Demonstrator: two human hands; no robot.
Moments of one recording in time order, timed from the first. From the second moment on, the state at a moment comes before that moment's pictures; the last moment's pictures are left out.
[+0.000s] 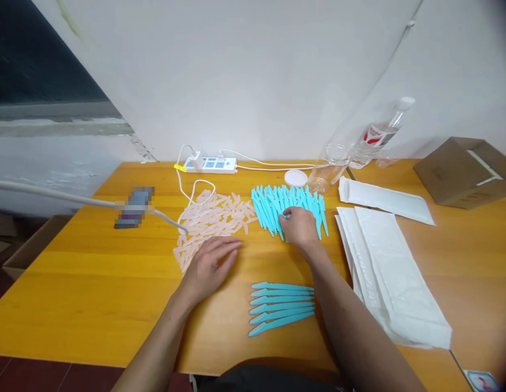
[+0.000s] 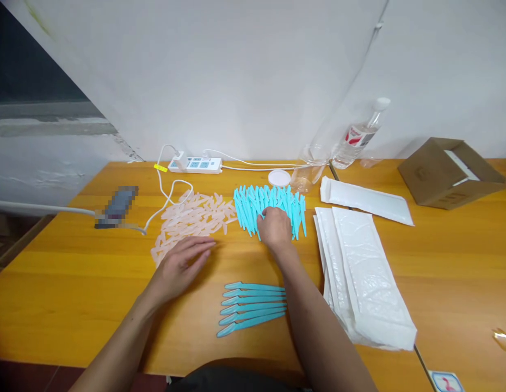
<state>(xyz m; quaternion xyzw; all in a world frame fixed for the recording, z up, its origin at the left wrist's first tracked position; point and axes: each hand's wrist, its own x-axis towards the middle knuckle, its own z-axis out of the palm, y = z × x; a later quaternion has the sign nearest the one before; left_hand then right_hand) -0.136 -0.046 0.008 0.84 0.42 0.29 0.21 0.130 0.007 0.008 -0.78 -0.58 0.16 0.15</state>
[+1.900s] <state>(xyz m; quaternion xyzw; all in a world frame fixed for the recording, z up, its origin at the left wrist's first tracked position) -0.118 -0.075 -0.018 0.83 0.43 0.24 0.26 0.166 -0.102 -0.007 -0.54 -0.59 0.52 0.29</state>
